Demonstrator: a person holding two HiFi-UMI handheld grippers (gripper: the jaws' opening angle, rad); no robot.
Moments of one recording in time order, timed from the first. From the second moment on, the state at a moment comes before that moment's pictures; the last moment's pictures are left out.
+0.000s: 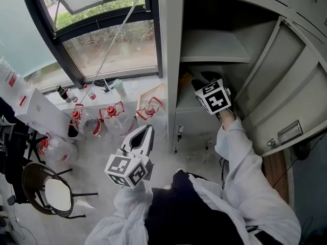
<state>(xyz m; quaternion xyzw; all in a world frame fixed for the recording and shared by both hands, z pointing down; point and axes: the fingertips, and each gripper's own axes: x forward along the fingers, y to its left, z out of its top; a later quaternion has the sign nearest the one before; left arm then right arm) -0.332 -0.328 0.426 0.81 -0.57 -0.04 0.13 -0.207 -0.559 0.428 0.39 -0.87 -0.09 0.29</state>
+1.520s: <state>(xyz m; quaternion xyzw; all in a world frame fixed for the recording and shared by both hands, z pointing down) -0.252 -0.256 0.437 0.83 -0.53 -0.02 0.14 -0.078 -0.290 0.403 0.49 -0.87 0.07 0.00</state>
